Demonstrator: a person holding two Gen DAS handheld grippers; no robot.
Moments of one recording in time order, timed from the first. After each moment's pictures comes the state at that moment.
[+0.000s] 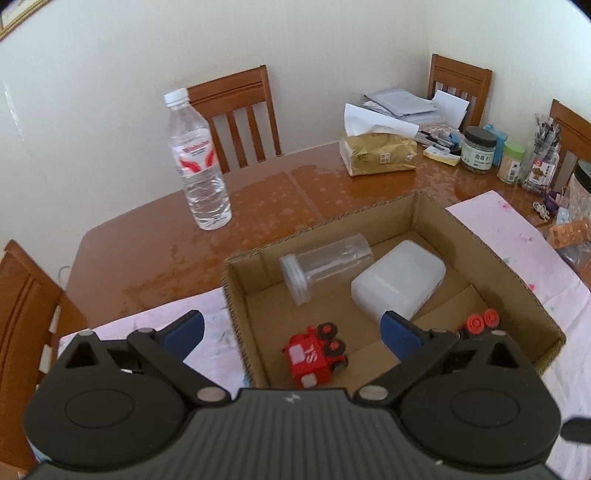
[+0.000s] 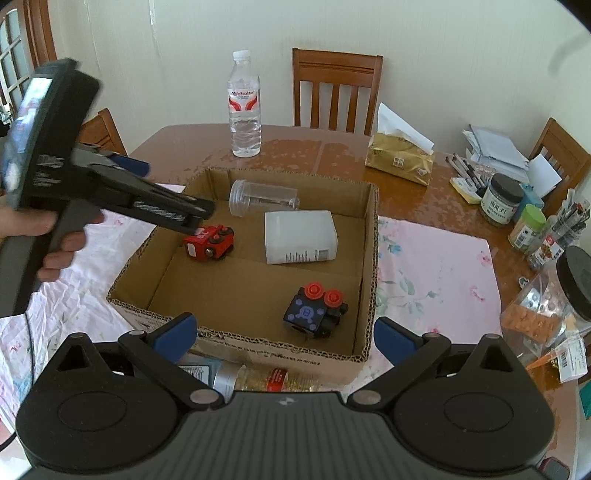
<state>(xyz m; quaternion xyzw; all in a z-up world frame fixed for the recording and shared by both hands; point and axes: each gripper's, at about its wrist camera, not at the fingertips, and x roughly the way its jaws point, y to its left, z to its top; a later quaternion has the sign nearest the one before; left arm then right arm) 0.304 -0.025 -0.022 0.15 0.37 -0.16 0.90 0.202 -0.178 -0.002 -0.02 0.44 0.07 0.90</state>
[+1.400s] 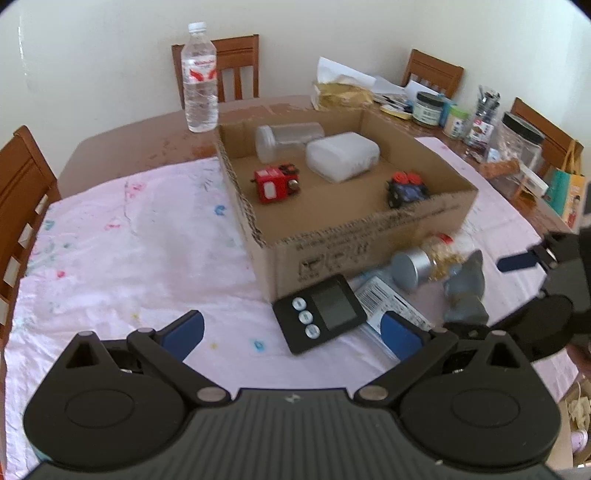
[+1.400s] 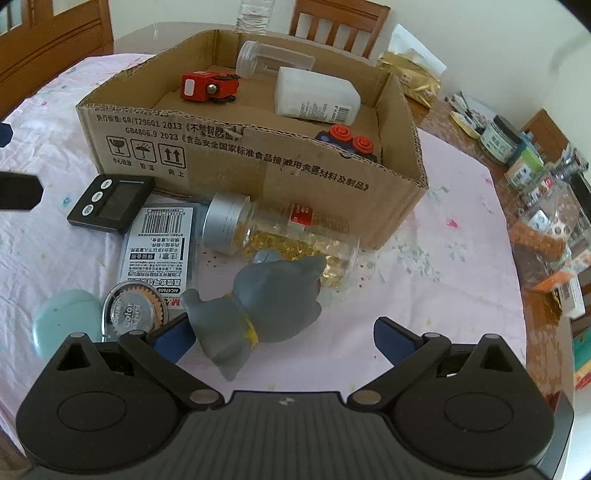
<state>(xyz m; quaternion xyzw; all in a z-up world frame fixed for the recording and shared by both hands) 0.159 0.047 -0.066 0.08 0.42 -0.21 0.88 0.148 -0.136 -0.113 -0.12 0.51 0.01 0.85</state>
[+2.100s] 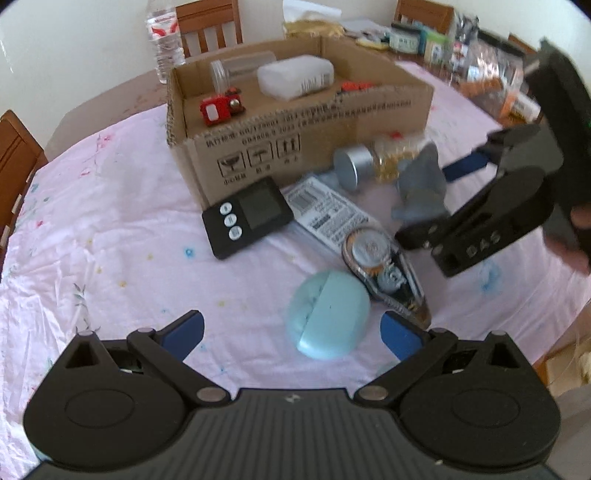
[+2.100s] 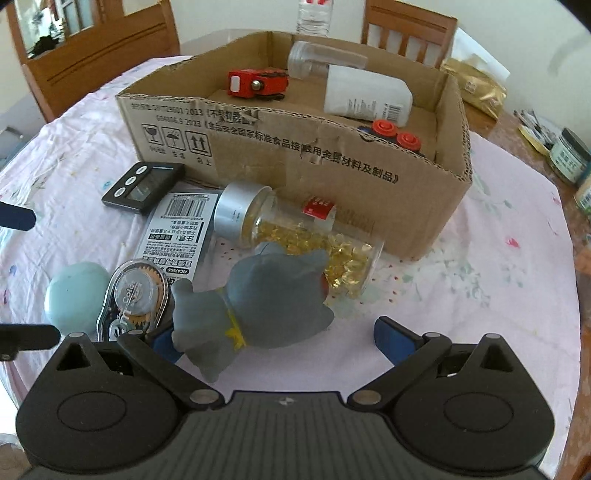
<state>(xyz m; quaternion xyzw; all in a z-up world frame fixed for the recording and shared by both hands) 0.100 -0.009 -0.102 0.14 0.48 -0.18 0.85 0.153 -0.174 -0.127 -0.10 0.49 0.16 0.85</state>
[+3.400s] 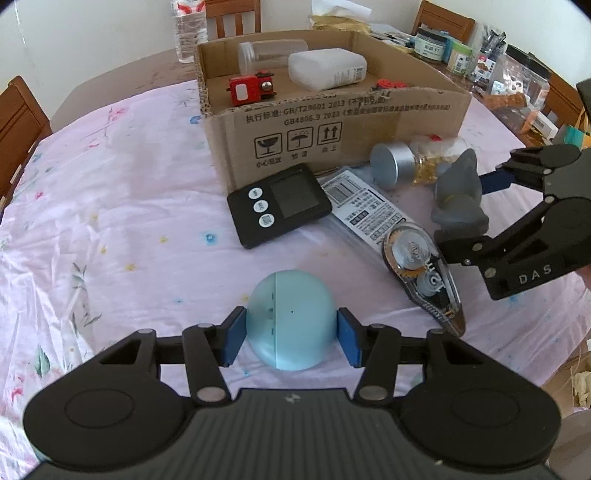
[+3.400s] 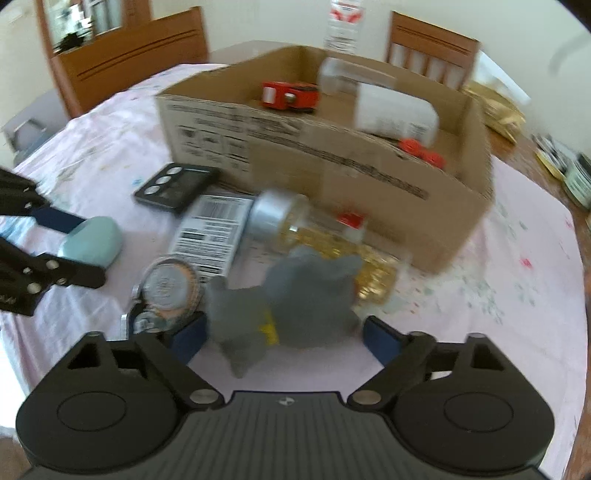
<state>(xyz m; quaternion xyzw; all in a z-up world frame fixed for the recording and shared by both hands) 0.118 0.017 -0.114 0.10 0.49 -0.17 0.85 0.141 -0.165 -0.122 -0.12 0.47 0.20 0.85</state>
